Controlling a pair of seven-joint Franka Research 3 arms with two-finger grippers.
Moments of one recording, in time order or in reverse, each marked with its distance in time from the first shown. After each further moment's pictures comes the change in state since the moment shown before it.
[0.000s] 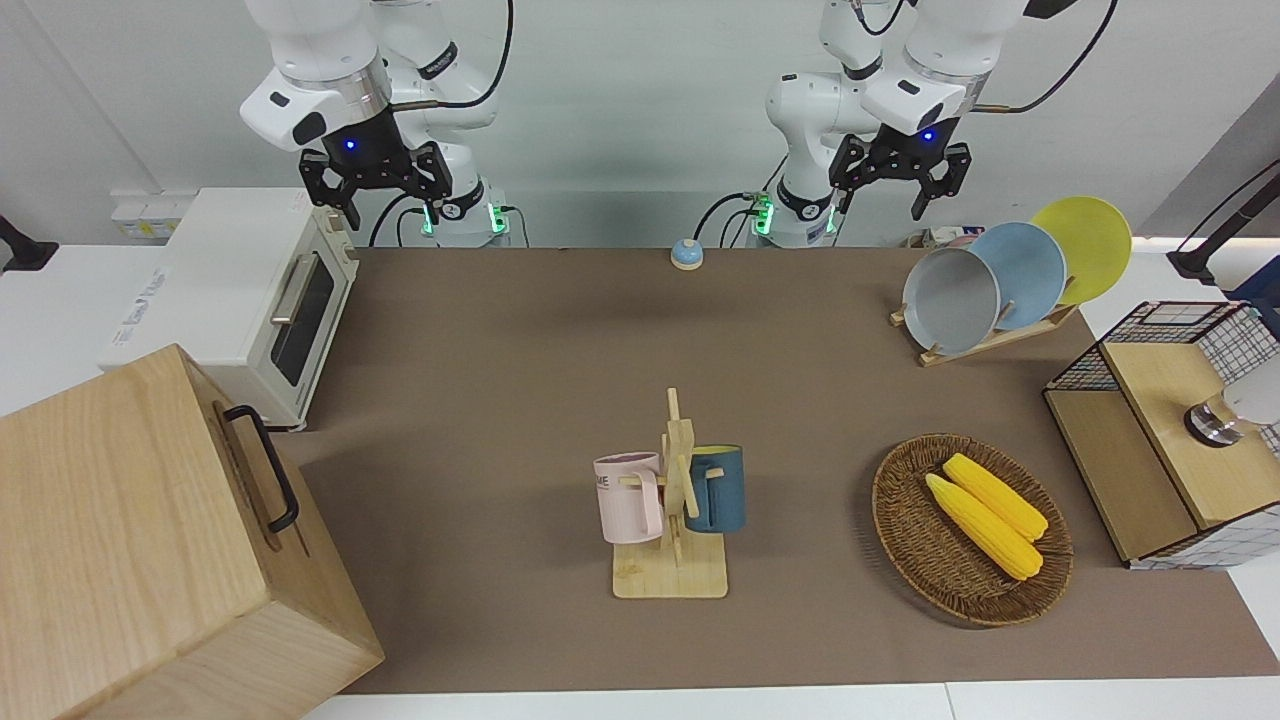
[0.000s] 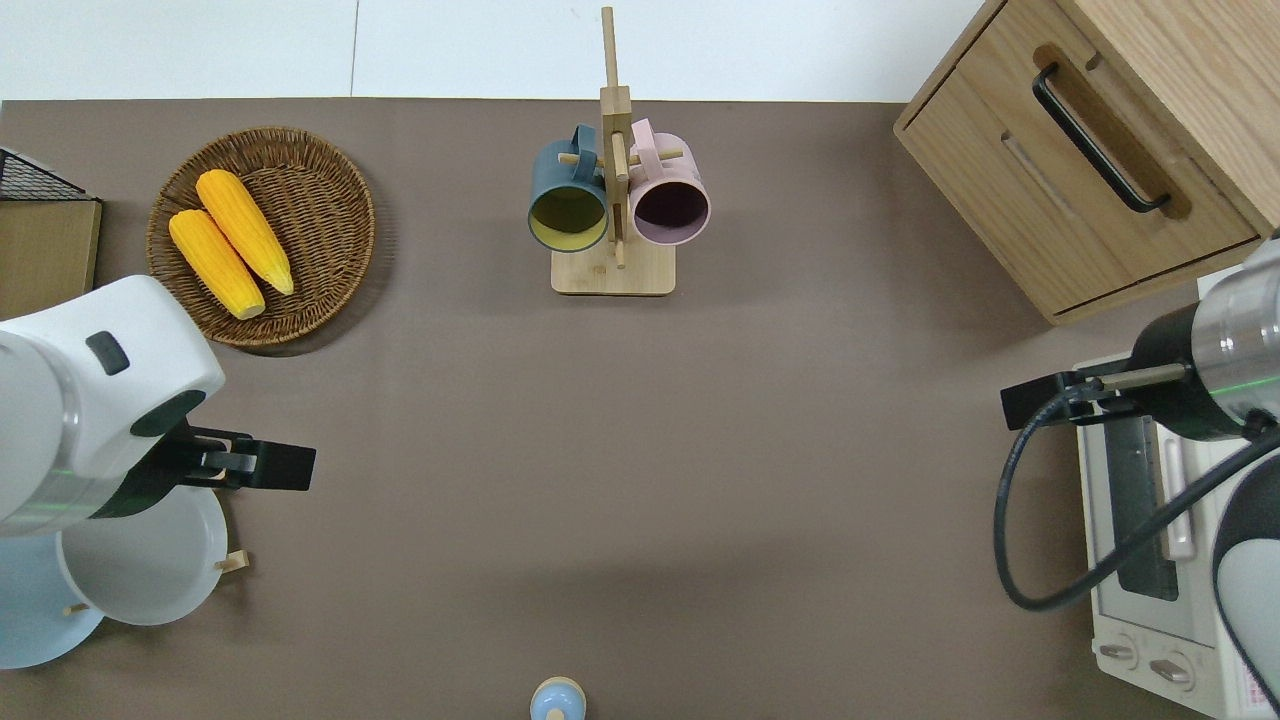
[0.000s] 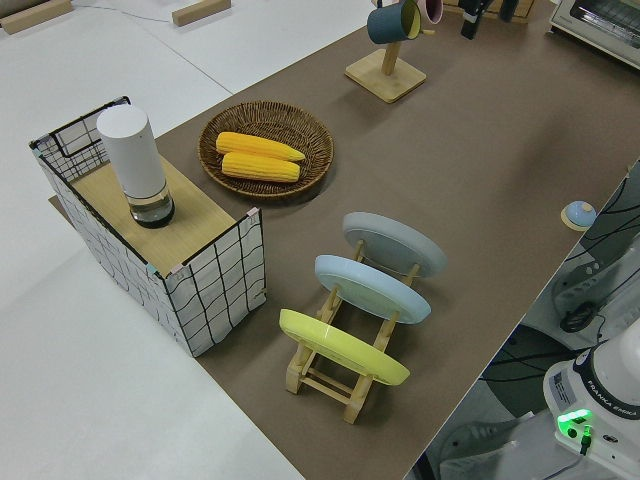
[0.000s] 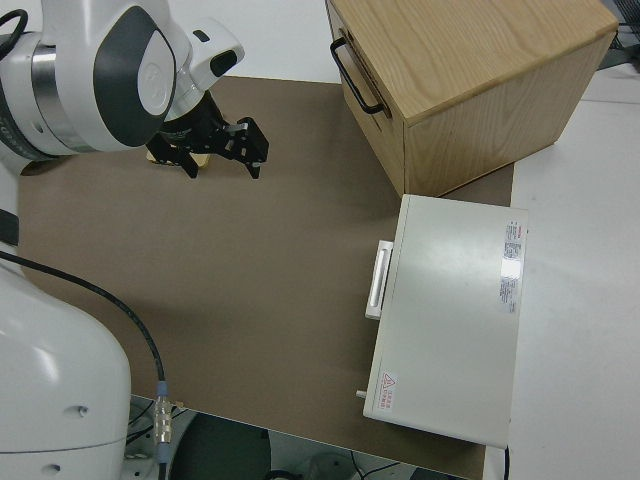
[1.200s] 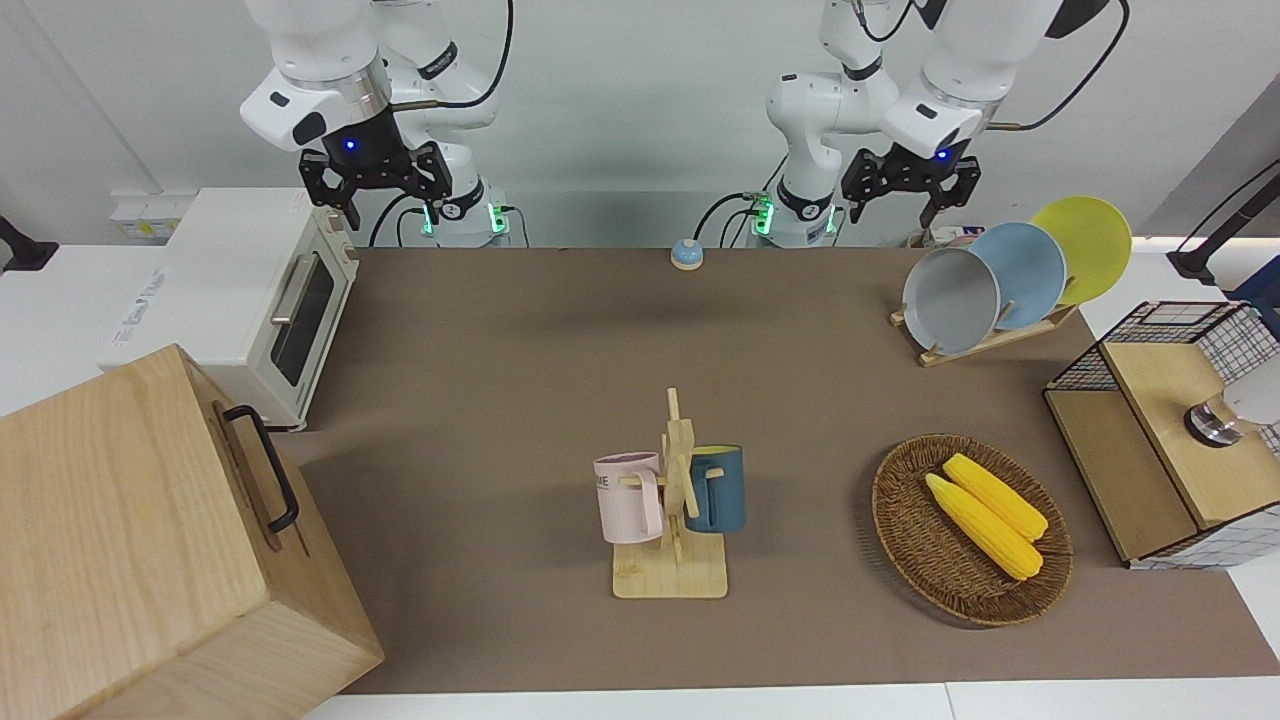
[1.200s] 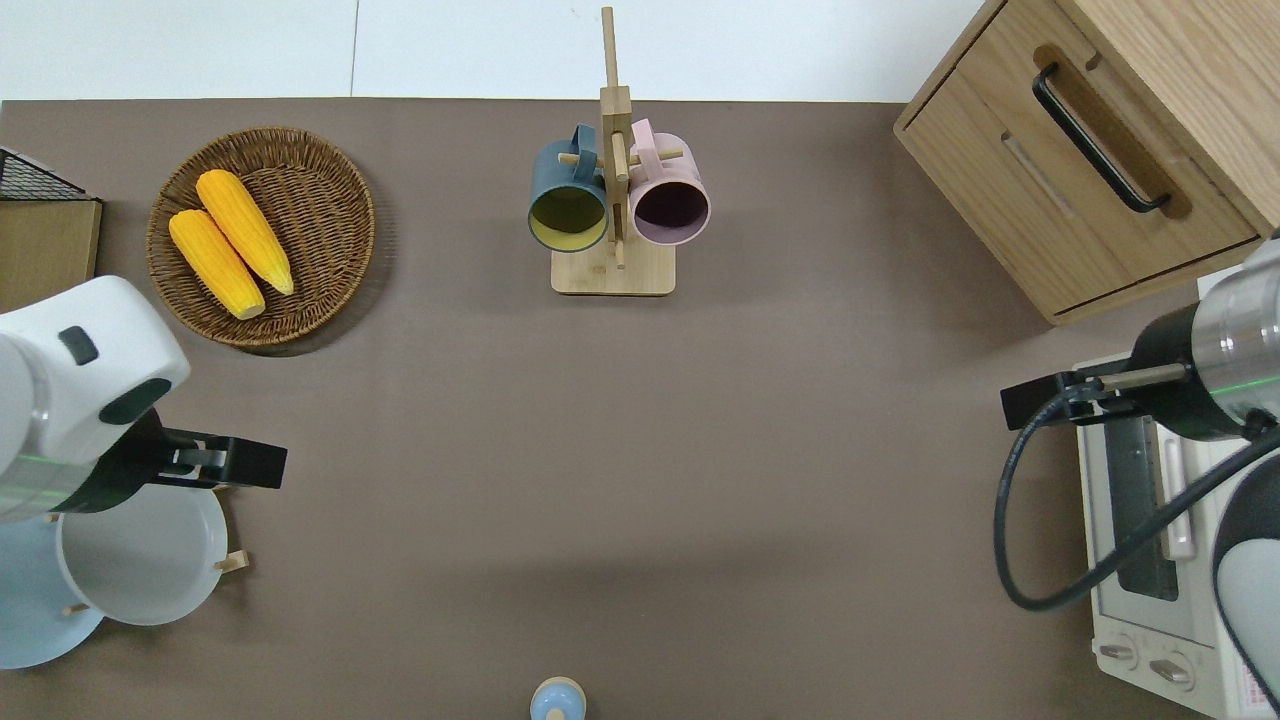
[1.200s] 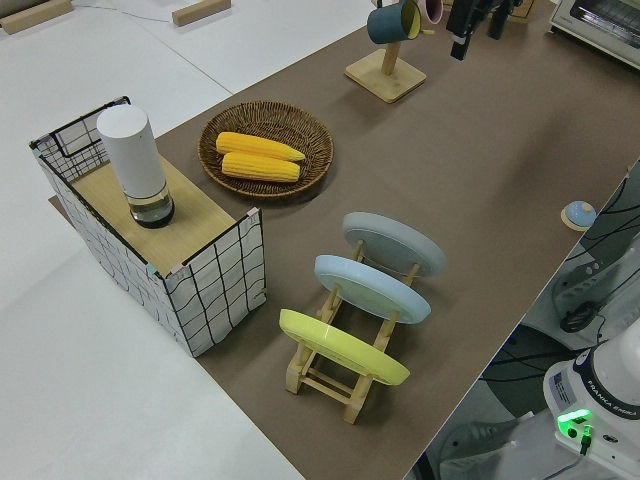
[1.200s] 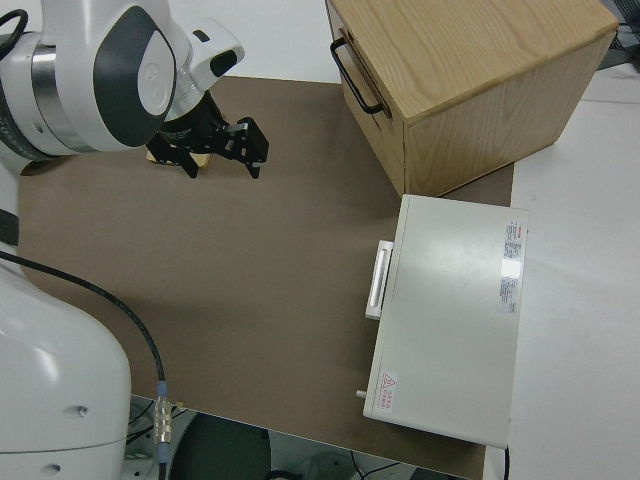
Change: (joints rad) left arm 0.007 0.005 0.059 -0.037 -0.011 -0.011 0.017; right arm 0.000 0.000 0.000 0.000 0.000 0.000 0.000
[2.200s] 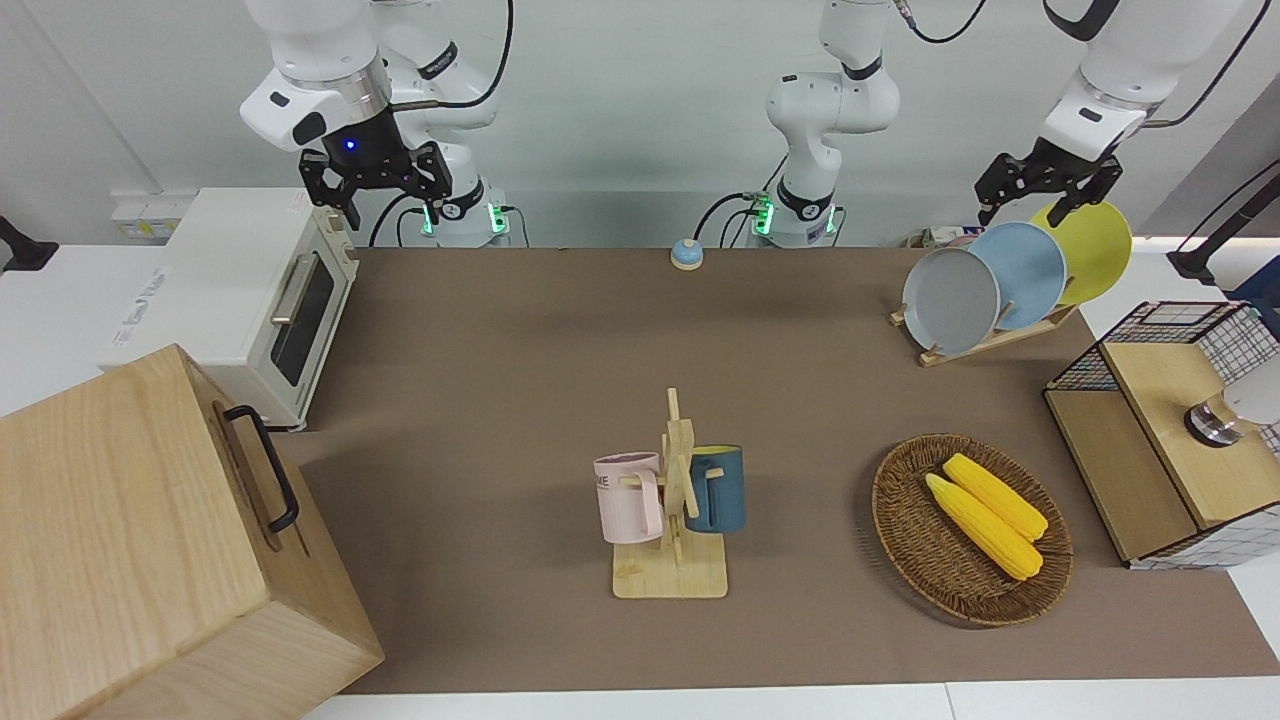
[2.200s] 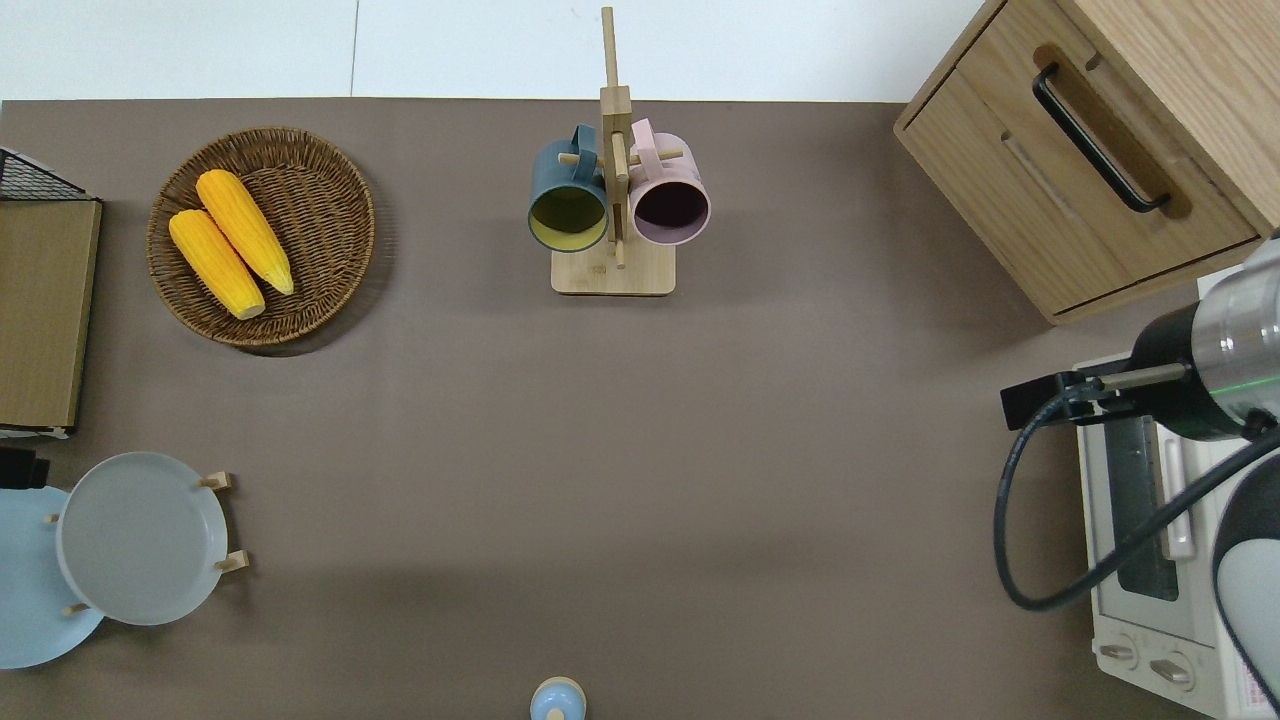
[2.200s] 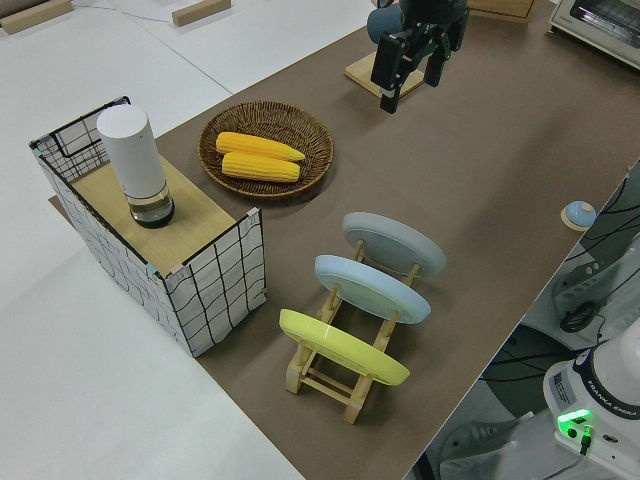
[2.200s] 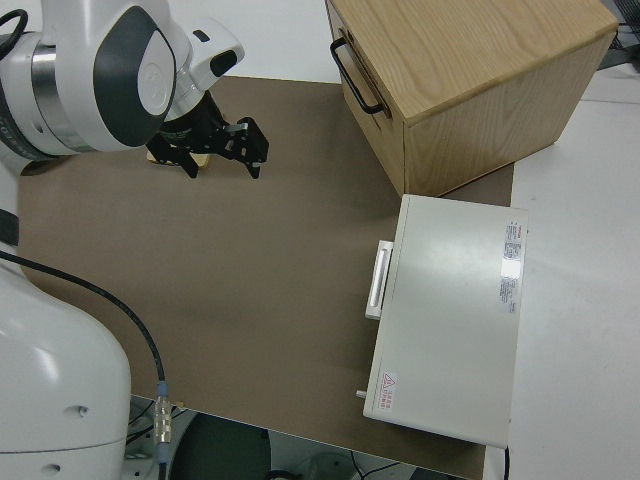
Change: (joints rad) left arm 0.035 -0.001 0.260 -0.018 0.100 0.041 0.249; right arm 0.000 0.000 0.000 0.000 0.000 0.000 0.000
